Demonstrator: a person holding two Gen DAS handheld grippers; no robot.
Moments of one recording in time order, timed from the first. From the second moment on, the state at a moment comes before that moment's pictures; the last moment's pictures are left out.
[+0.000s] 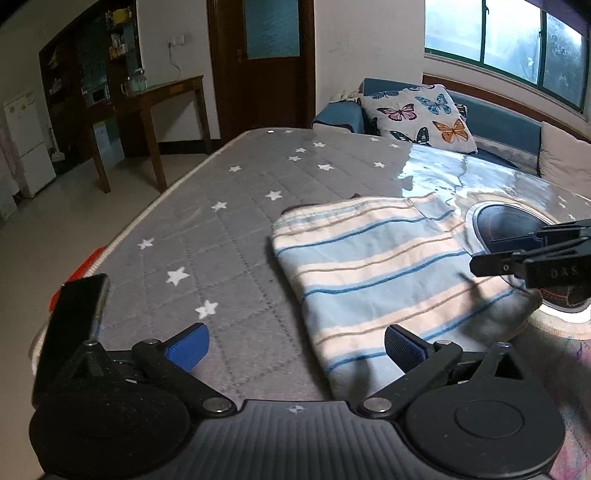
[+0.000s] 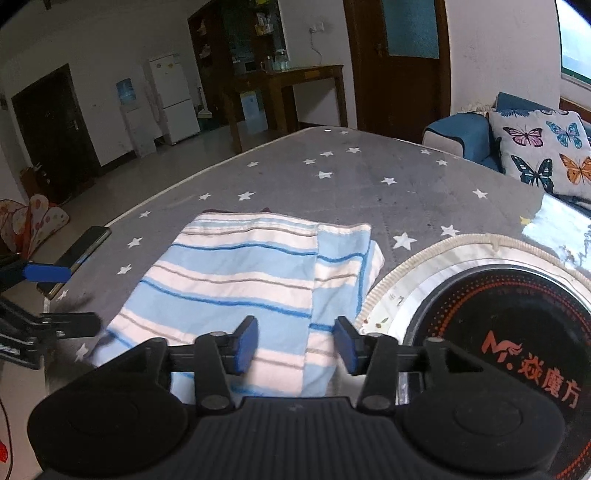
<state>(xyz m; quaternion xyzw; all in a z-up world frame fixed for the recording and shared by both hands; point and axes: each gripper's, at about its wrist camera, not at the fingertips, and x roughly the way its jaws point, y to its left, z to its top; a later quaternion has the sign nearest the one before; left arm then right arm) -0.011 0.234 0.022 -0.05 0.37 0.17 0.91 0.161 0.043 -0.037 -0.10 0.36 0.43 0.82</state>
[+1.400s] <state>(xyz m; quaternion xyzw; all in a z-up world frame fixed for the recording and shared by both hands) -0.065 0.191 0.002 -0.08 0.37 0.19 0.90 0.051 0.010 -0.051 -0.09 0.34 0.40 0.85</state>
